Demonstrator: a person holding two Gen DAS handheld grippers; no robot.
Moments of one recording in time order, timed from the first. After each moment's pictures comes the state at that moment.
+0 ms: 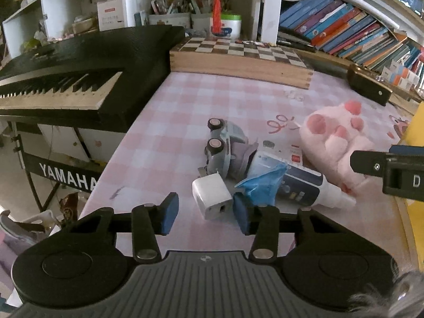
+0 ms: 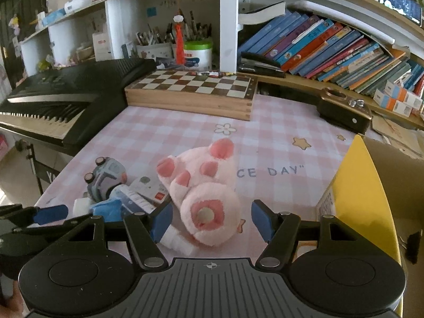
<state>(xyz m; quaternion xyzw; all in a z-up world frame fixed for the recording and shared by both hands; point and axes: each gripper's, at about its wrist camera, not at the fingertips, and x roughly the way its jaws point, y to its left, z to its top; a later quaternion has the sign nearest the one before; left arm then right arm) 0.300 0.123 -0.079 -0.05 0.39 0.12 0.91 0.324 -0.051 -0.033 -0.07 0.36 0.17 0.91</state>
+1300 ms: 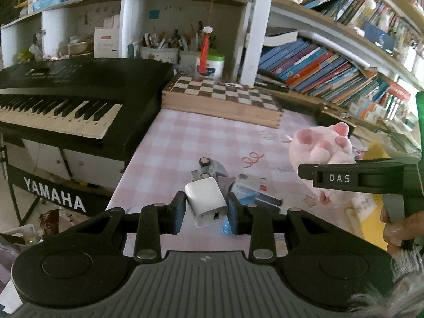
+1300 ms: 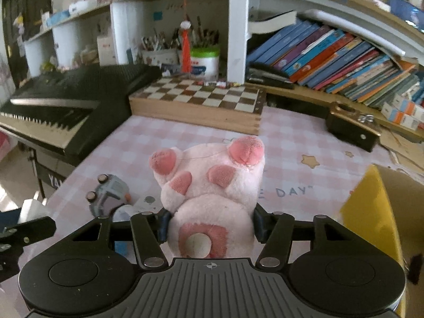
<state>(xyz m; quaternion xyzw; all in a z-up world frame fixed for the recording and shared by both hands) 0.245 0.138 -0.023 -0.09 0.32 0.06 0.94 0.327 -0.045 -0.016 -0.06 0.35 0.17 0.92</state>
